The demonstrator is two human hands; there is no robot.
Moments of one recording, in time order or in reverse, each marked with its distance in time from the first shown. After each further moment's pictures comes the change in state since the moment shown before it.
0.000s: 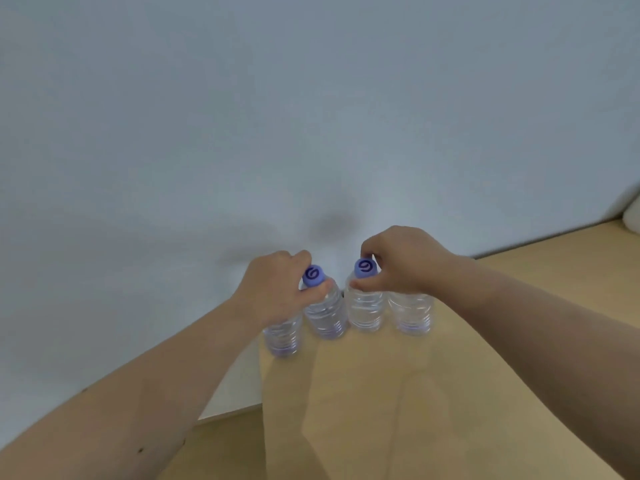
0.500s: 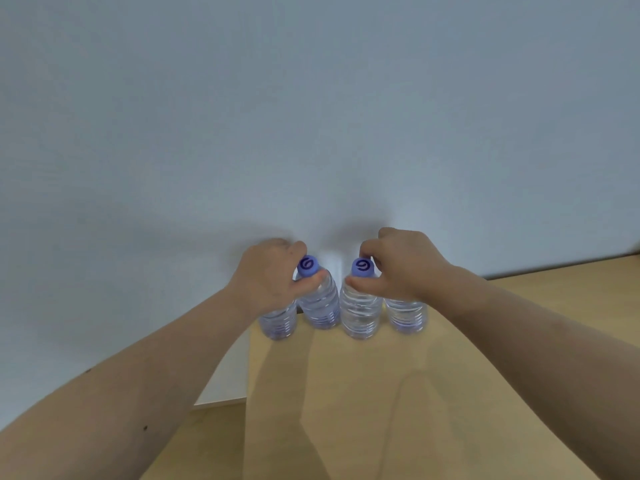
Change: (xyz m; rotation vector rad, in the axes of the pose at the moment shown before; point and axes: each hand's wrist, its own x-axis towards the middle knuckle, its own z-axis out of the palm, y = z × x) left_hand 0.023 -0.016 0.015 0.044 0.149 0.012; right_hand 0.029 0.025 0.018 -0.026 0.077 -0.079
